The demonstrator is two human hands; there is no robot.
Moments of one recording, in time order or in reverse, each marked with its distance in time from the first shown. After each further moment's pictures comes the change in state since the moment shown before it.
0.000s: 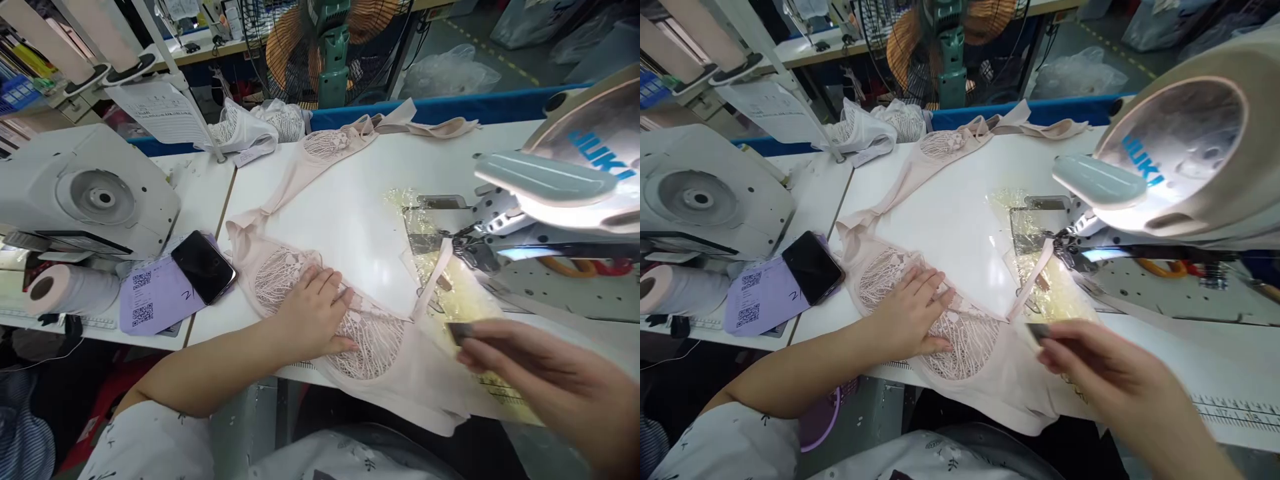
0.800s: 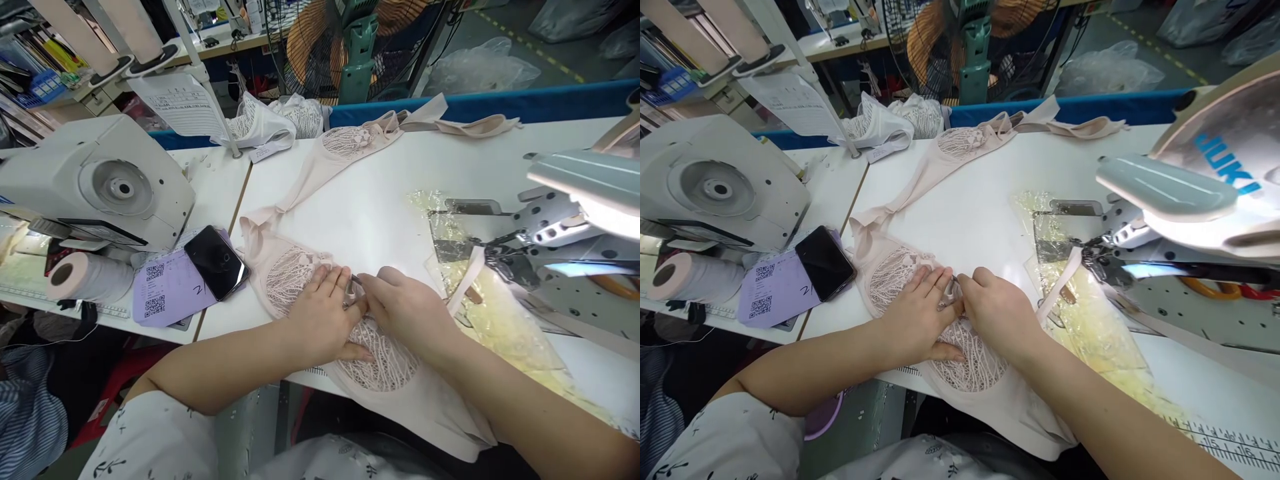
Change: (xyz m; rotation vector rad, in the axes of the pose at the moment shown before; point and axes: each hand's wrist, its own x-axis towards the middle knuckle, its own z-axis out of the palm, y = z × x) left_hand 0.002 0.001 -0.004 -0.028 -0.086 -0.068; right_hand 0.094 -0.074 0.088 -0.604 -0.082 -0.464
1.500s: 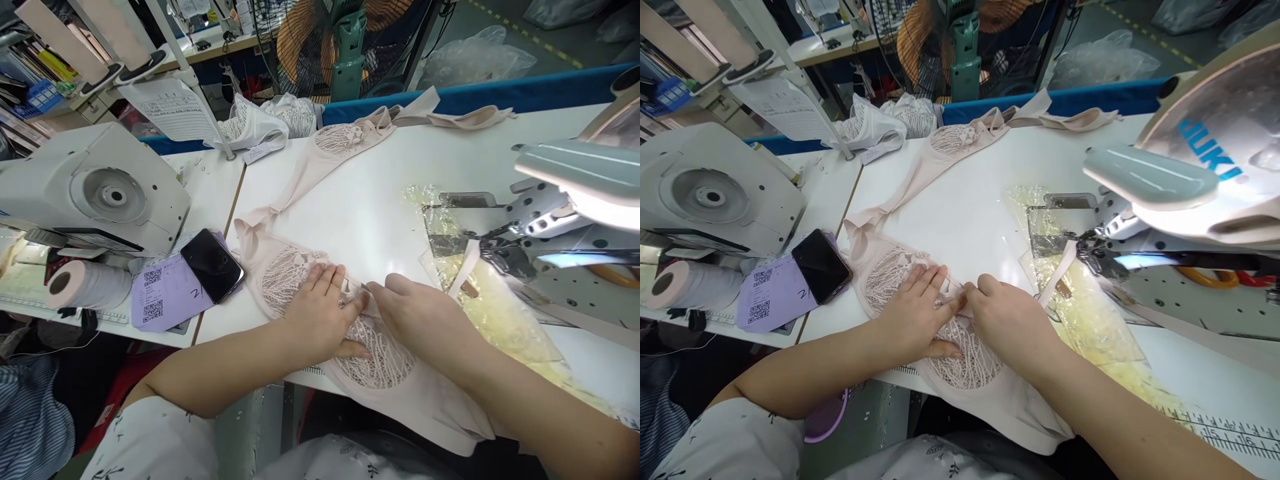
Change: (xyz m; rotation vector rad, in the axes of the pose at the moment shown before) left_hand 0.002 0.000 0.000 0.019 0.011 -0.005; right_hand -0.015 0.004 -0.016 -0.108 -0.093 -0.064
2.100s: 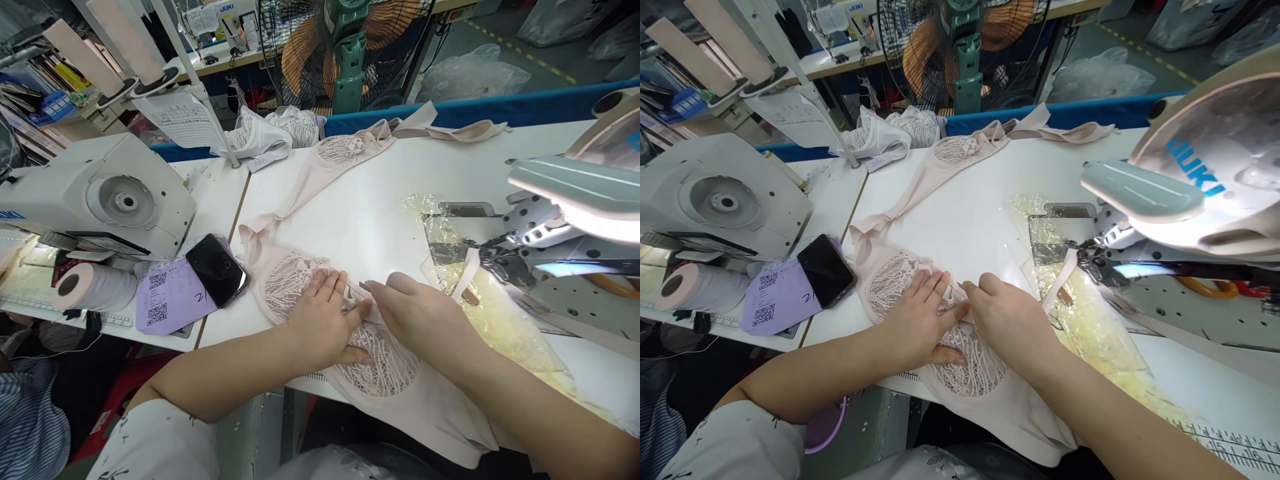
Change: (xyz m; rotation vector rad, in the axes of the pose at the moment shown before) left_hand 0.000 0.000 0.001 -0.002 0.000 -0.005; right_hand 0.004 0.003 0.001 0.027 0.184 0.006
